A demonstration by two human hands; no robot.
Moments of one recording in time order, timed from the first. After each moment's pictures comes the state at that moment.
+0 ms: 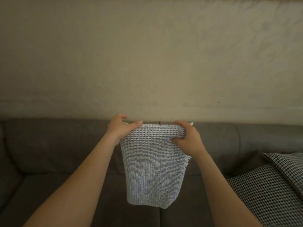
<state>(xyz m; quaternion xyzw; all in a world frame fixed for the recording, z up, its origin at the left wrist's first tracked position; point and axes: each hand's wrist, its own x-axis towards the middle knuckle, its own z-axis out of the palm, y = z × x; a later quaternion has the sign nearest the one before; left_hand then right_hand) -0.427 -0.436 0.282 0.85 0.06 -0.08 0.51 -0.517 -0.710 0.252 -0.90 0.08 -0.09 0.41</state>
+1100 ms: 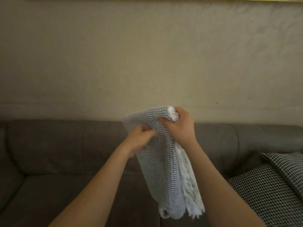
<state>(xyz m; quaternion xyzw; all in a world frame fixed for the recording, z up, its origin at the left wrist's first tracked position) -0.494 -0.485 0.294 0.83 -0.03 -0.16 0.54 -0.515 -0.660 0.310 -0.83 0.09 -0.23 0.49</state>
